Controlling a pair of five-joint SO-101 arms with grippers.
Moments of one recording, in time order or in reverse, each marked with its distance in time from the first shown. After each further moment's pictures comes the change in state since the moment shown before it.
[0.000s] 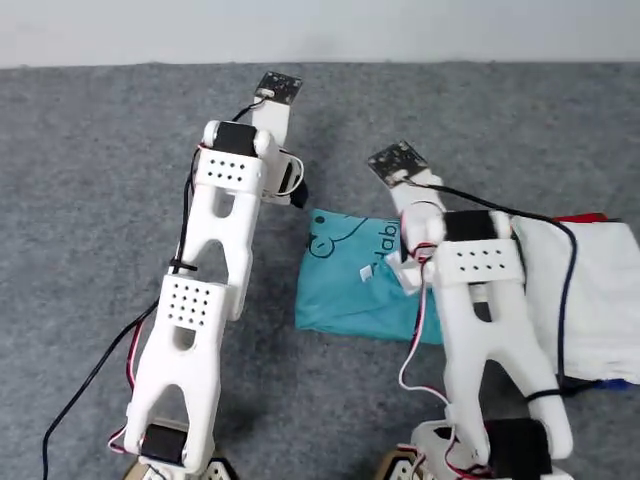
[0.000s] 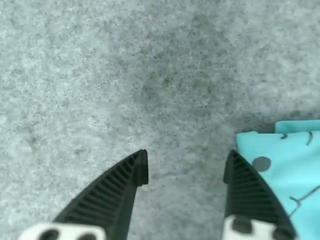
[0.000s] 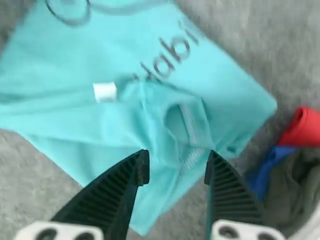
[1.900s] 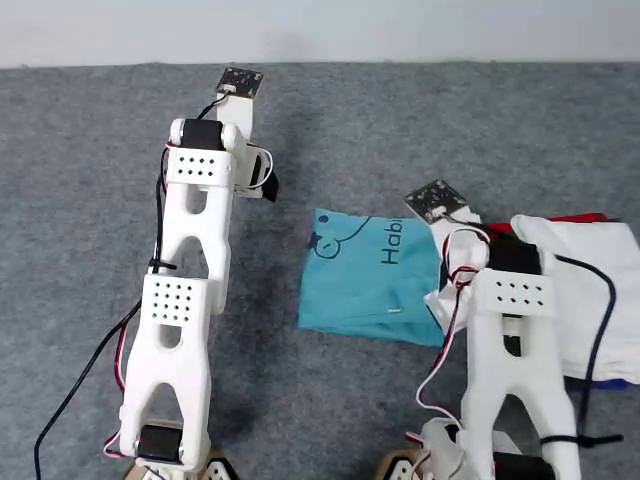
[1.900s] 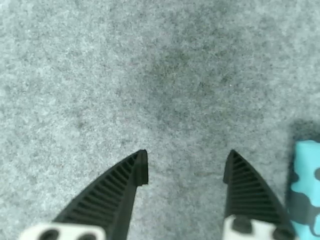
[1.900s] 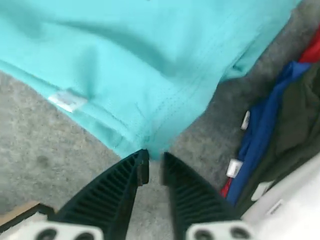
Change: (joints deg) left arm -5.1 0.0 0.0 0.0 0.0; right arm 13.1 -9.8 10.6 9.6 9.8
